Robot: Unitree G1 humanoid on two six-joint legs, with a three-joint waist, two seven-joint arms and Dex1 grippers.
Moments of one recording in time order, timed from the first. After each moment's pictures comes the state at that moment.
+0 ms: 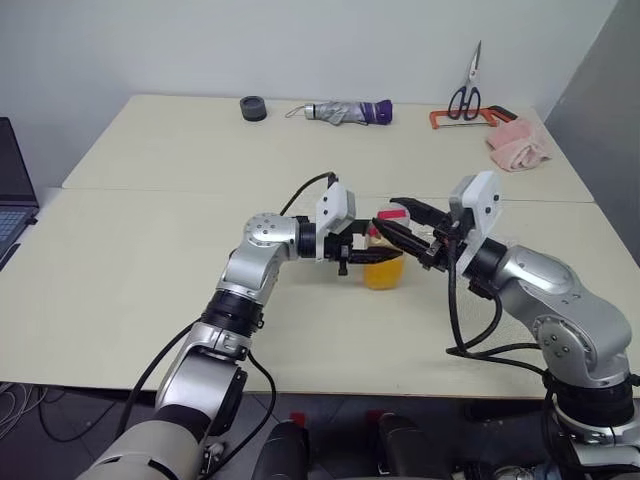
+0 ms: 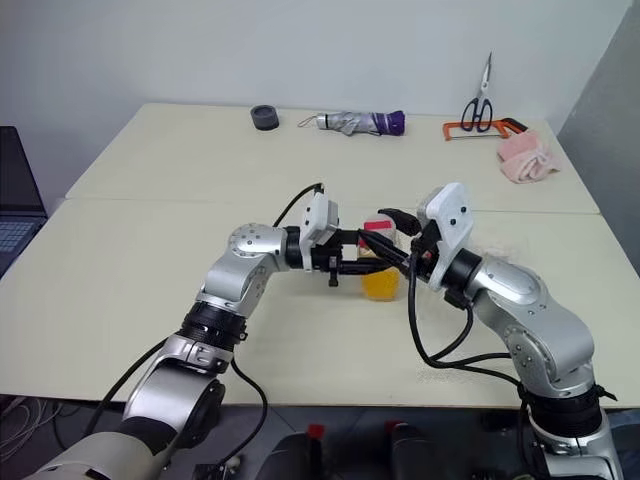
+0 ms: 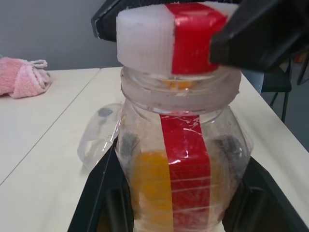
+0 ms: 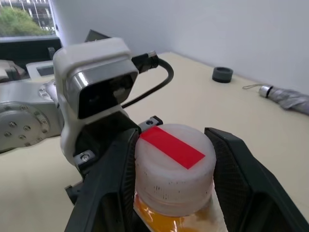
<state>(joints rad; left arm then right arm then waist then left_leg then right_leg) -0.81 0.25 -0.18 0.41 -0.26 0.10 -1.24 -0.42 -0.52 0.05 -0.56 0.50 0.63 0.47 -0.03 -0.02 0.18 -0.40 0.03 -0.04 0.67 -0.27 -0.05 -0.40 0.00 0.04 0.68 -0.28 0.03</state>
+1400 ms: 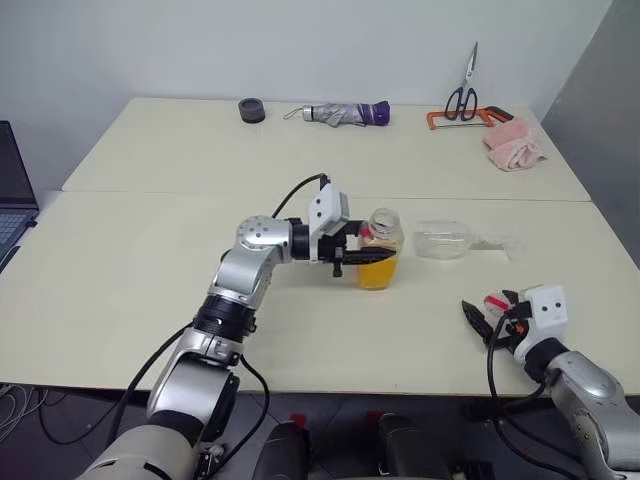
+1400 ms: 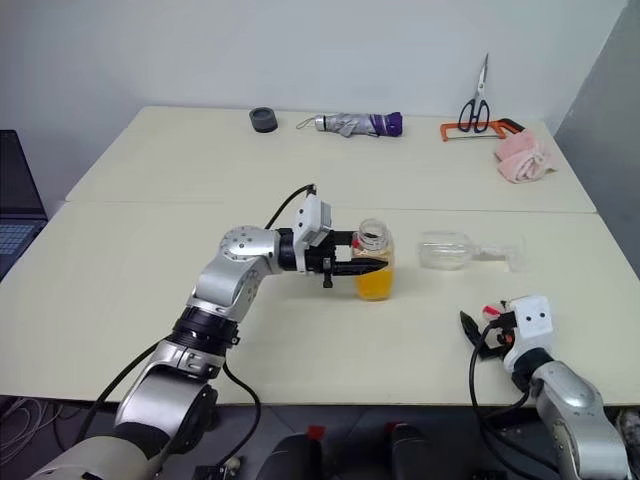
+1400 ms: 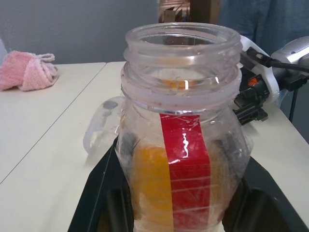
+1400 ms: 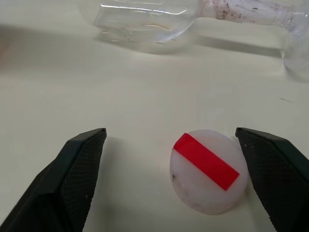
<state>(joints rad) -0.77 0.29 -0.18 0.34 -0.27 0.14 -1.20 0.19 -0.47 -0.21 -0.35 0.33 0.42 0.40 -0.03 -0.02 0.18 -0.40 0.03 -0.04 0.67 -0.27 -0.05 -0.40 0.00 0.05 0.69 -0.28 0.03</state>
